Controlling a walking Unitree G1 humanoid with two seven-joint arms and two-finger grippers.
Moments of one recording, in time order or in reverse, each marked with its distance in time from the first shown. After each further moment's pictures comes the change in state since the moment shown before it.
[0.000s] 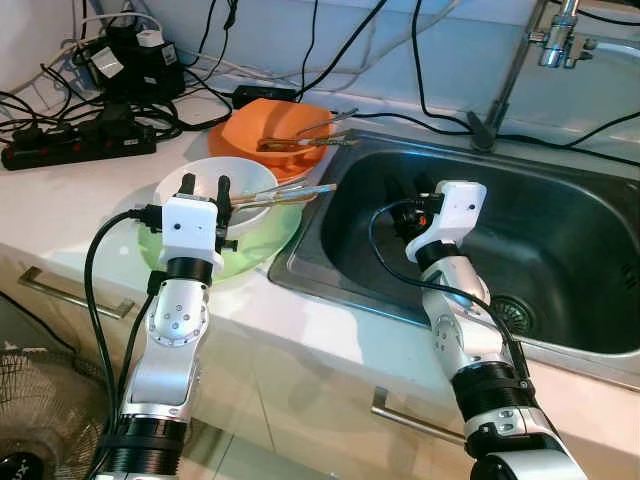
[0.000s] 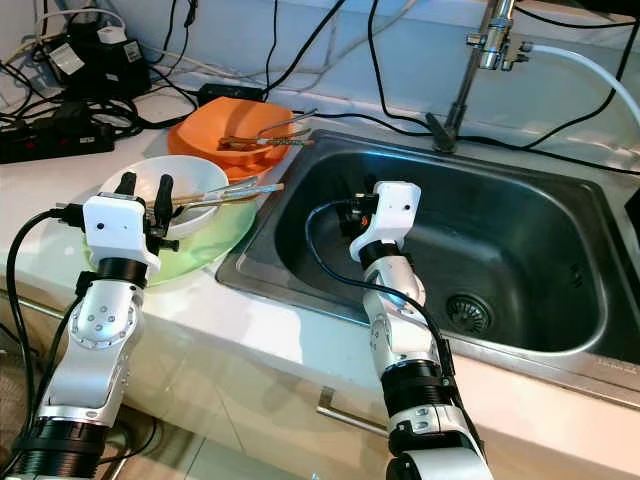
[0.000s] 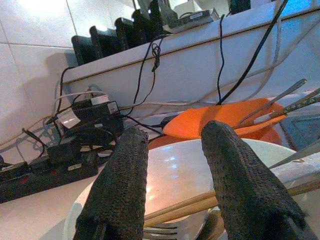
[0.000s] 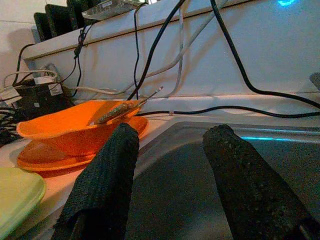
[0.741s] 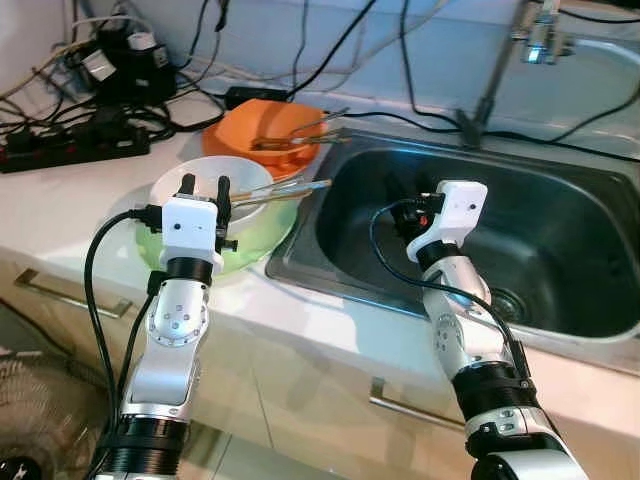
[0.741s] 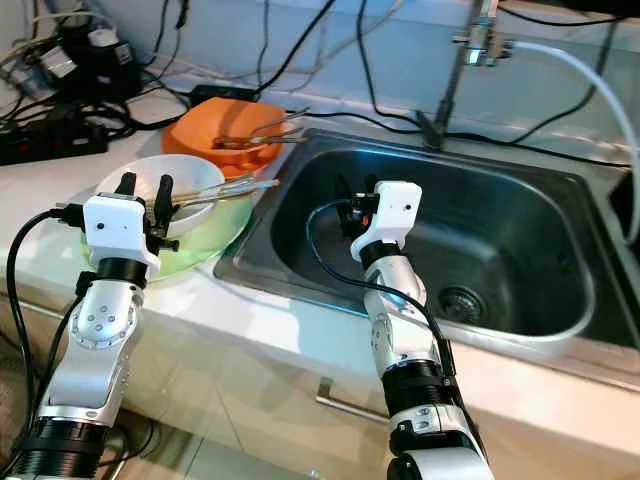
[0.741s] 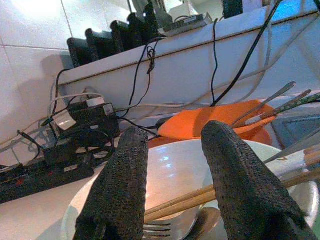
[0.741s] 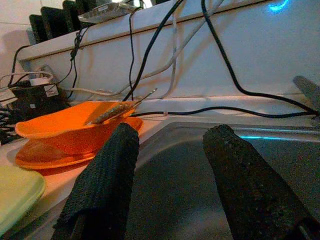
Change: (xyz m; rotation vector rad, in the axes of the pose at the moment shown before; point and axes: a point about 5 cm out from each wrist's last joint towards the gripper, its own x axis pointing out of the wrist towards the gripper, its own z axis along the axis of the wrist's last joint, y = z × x) left arm 0.000 0.000 0.000 0.000 0.002 0.001; right arm 0.000 -0.001 0.000 -0.003 0.001 -0.001
